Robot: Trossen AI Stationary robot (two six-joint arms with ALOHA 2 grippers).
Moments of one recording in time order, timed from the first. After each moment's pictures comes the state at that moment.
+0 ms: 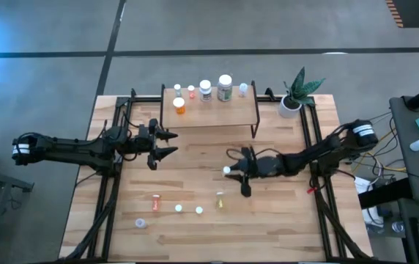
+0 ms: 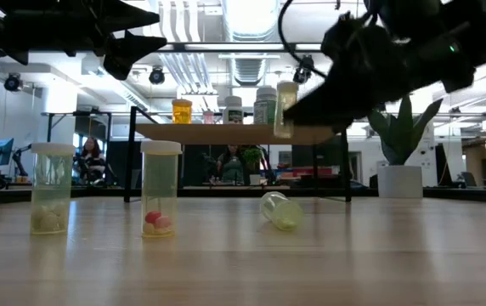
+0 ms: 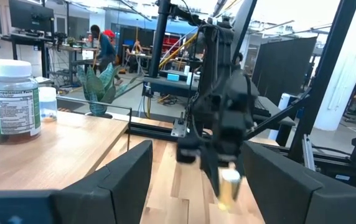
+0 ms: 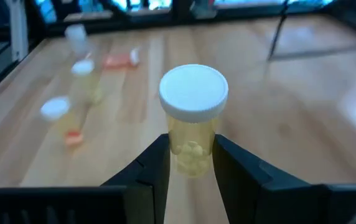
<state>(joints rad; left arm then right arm) 0.11 0.72 0.31 0.52 0.02 -0.15 0.18 1.59 0.53 0.71 0.18 0.14</state>
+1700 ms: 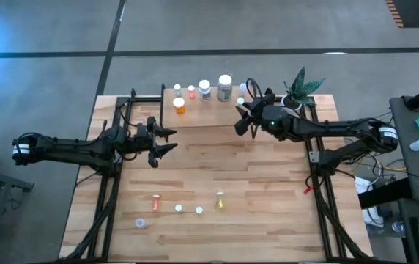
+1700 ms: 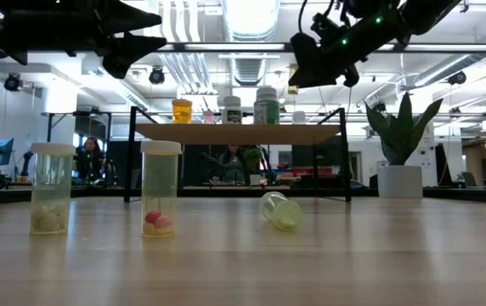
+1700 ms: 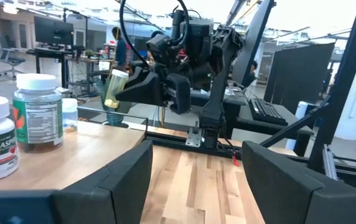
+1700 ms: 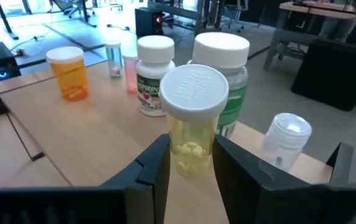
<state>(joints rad) 0.11 0.72 0.30 0.56 -0.04 -0.12 -0.26 1.31 0.80 0.23 0.50 0.10</state>
